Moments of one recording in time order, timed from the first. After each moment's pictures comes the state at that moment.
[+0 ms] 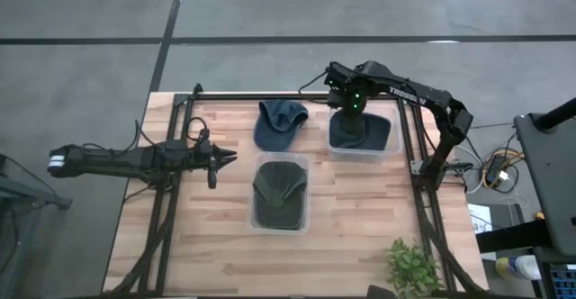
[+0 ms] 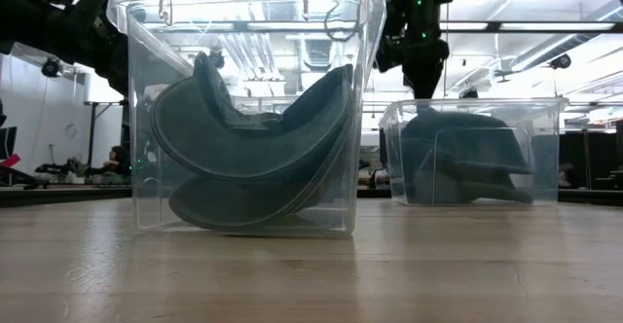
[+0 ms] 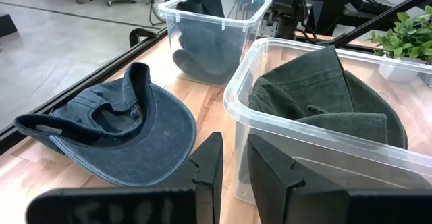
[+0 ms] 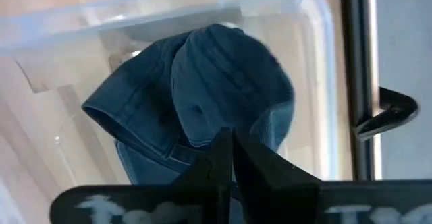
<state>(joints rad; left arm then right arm) 0.03 0.43 0.26 -0.05 -0.21 -0.13 -0.57 1.75 1.62 -1.33 0.05 -0.29</state>
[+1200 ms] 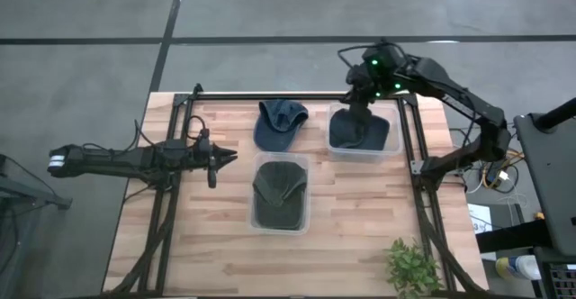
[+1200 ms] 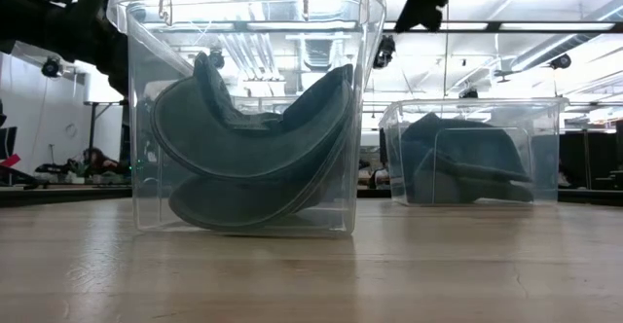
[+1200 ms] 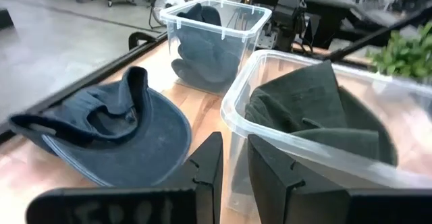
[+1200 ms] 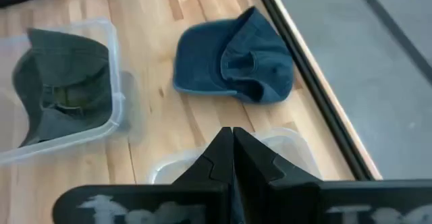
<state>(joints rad) 0.03 0.44 0.26 -0.02 -0.21 -0.18 -0.57 1.40 1.58 -1.03 -0.25 -0.13</state>
